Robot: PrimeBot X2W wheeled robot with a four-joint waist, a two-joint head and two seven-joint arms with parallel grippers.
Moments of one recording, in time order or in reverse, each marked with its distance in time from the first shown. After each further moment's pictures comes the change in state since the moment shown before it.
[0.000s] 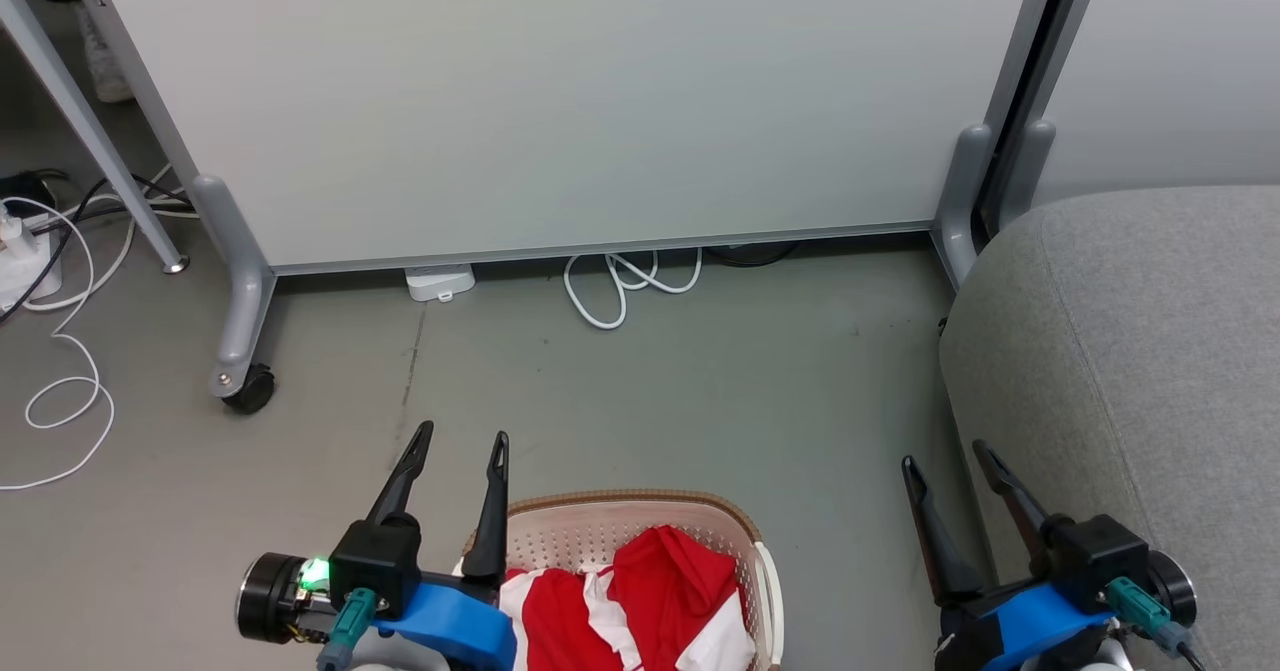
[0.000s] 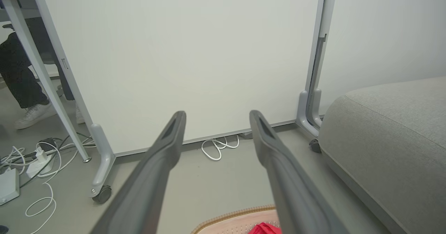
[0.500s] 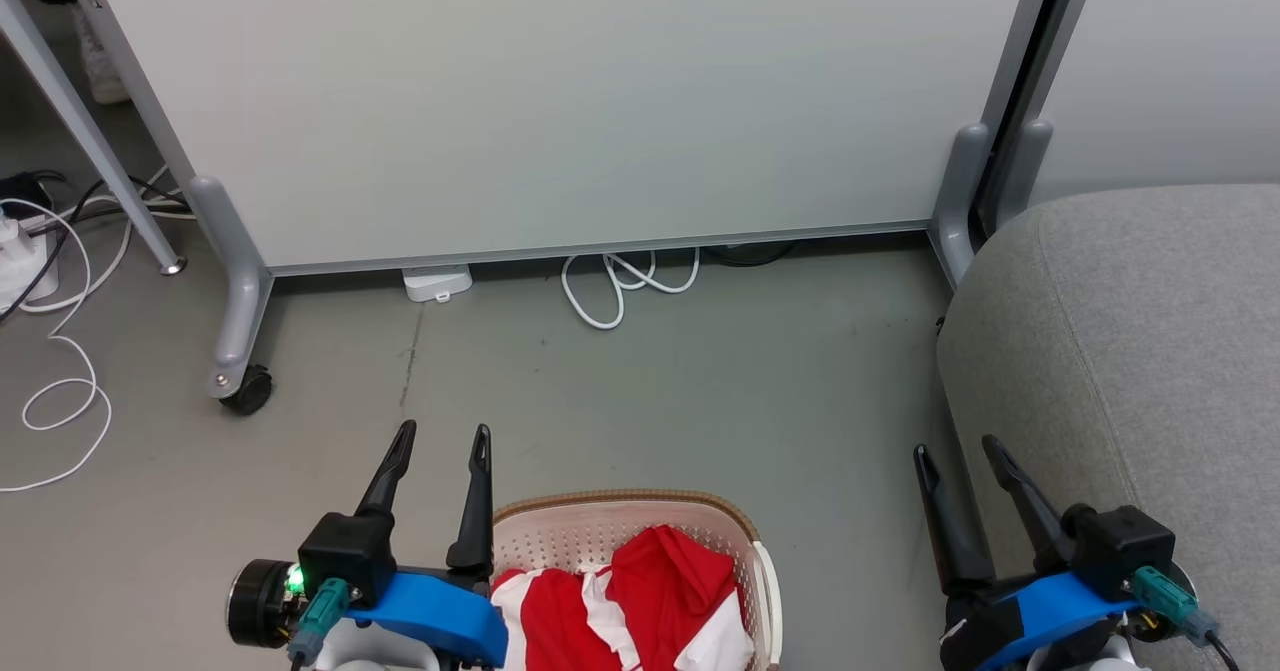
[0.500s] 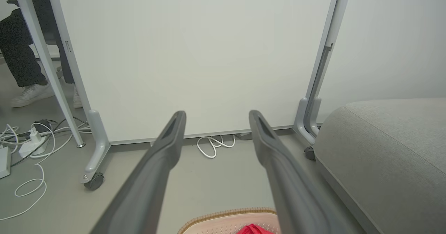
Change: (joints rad) left arm 0.000 0.013 -0.002 -0.021 -0.114 0.009 0.028; right arm 0.000 0.003 -0.008 -0.018 0.116 -0.001 0.028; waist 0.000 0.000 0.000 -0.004
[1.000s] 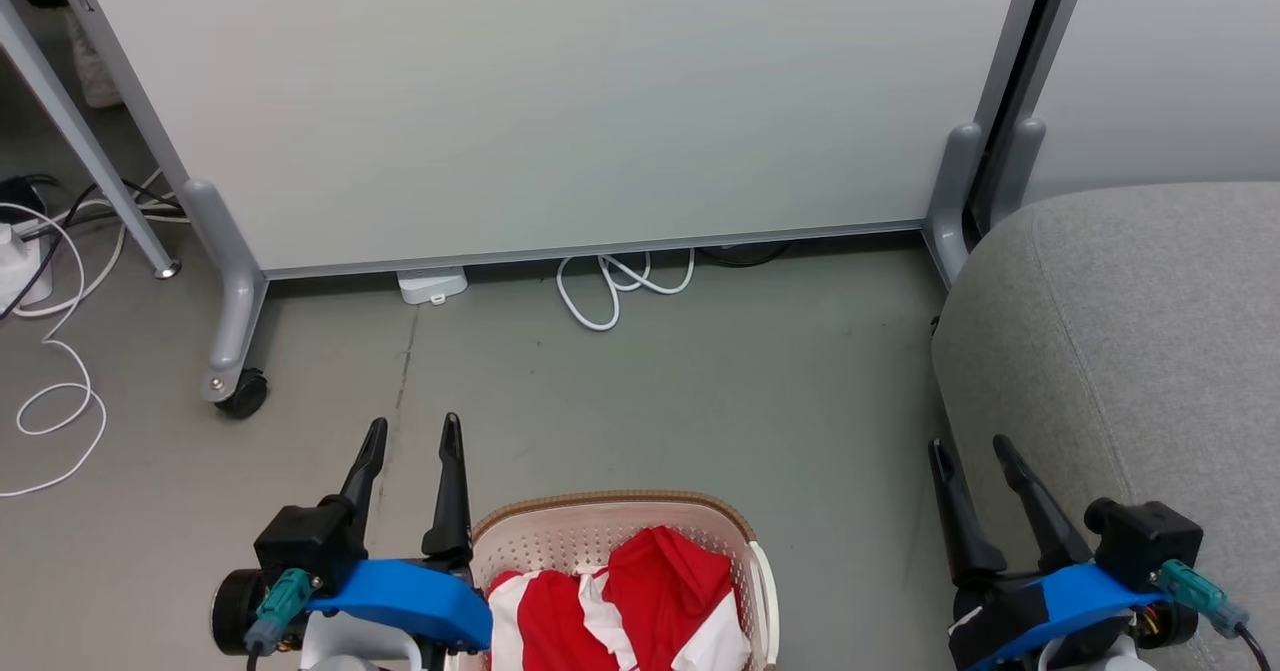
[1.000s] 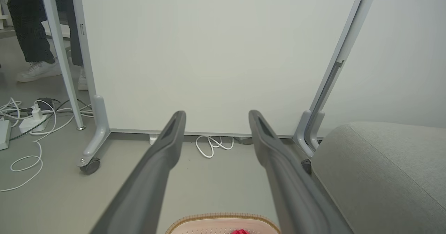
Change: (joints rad) left arm 0.002 0.008 0.013 -0.035 -0.125 0.052 0.032; right arm 0.000 0.006 -0.018 -0.006 0.121 0.000 0.034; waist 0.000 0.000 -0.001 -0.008
